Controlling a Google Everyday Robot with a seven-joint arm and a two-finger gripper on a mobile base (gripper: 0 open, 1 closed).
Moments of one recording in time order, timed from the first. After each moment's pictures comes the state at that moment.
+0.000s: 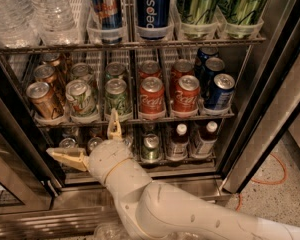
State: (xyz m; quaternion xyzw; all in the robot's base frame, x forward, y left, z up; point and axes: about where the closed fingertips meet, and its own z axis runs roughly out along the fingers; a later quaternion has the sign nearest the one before) arm 0.486 0.145 0.827 -0.25 0.63 0.23 0.70
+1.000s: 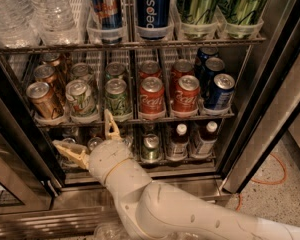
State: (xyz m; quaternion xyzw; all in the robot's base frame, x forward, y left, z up) arm 0.486 0.145 0.827 -0.25 0.63 0.23 0.70
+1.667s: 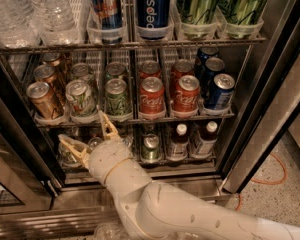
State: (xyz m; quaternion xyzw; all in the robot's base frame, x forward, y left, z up) arm 0.486 0.145 0.827 -0.25 0.63 0.23 0.70
